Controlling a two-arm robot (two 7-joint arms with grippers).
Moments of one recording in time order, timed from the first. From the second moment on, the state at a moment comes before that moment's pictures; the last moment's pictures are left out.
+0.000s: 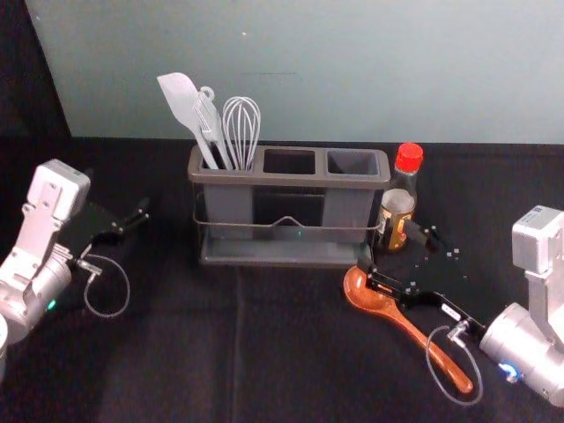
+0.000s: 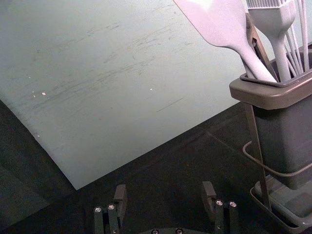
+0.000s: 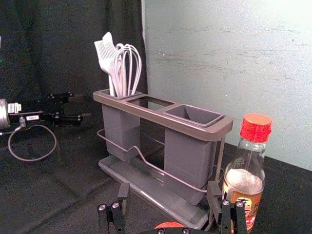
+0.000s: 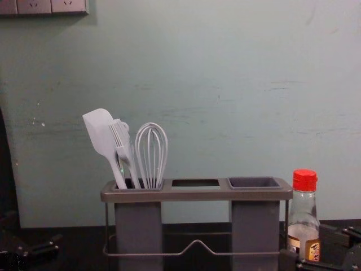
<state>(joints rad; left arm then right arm) -0.20 0.60 0.45 -1.41 -0.25 -0.12 0.03 -0.04 0.46 -0.25 -1.64 0.34 -0.09 0.43</state>
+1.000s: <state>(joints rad) -0.20 0.60 0.45 -1.41 -0.25 -0.12 0.03 0.07 0.51 -0.32 -1.83 0.26 0.68 0.31</state>
